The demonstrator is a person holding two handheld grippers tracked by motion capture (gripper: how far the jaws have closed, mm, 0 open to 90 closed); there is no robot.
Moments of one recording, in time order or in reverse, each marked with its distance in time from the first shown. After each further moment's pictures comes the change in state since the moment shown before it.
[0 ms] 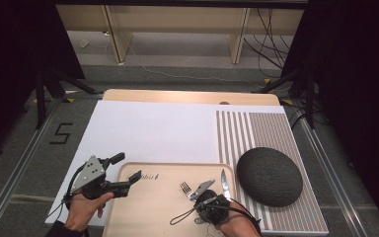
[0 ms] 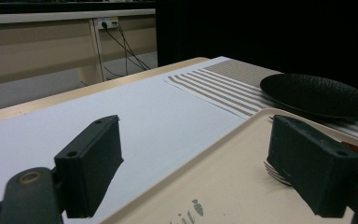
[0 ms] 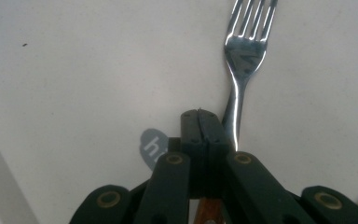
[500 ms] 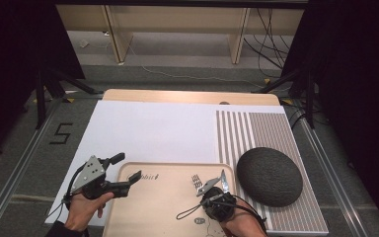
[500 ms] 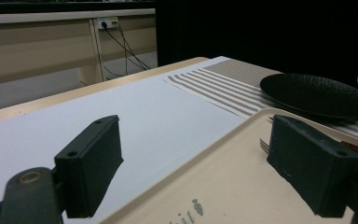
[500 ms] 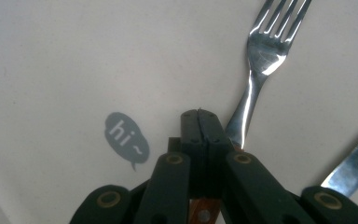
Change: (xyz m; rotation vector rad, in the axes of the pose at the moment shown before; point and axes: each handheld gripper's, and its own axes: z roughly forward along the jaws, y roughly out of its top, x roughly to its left) left arm 0.000 0.000 0.000 0.000 0.000 -0.001; right arm -0.013 -0.008 -0.003 0.019 -0.038 0.046
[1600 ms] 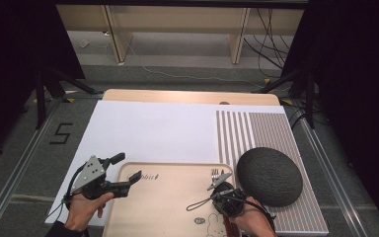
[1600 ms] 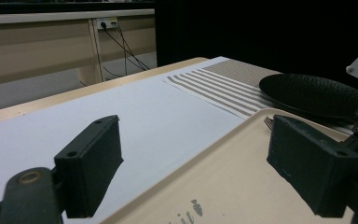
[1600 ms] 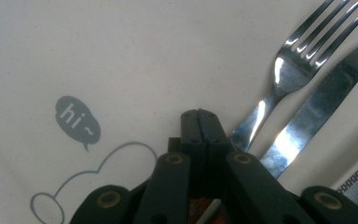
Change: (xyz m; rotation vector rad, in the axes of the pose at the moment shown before) left arm 0.000 0.000 0.000 -0.001 -0.002 0.004; right arm -0.023 -0.011 -0.006 0.012 -0.023 0.063
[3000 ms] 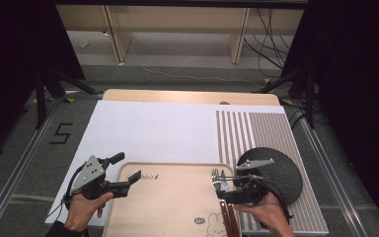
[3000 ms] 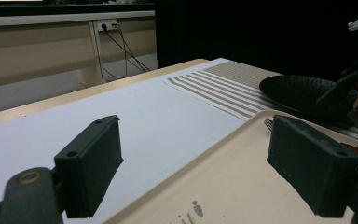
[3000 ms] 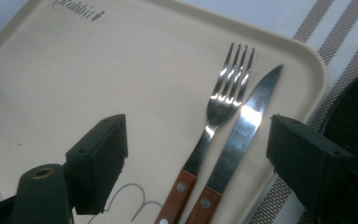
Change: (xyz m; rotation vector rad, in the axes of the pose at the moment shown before) left arm 0.000 0.000 0.000 -0.017 -0.004 -0.004; right arm -0.053 -0.021 -0.035 -0.289 0.144 0.305
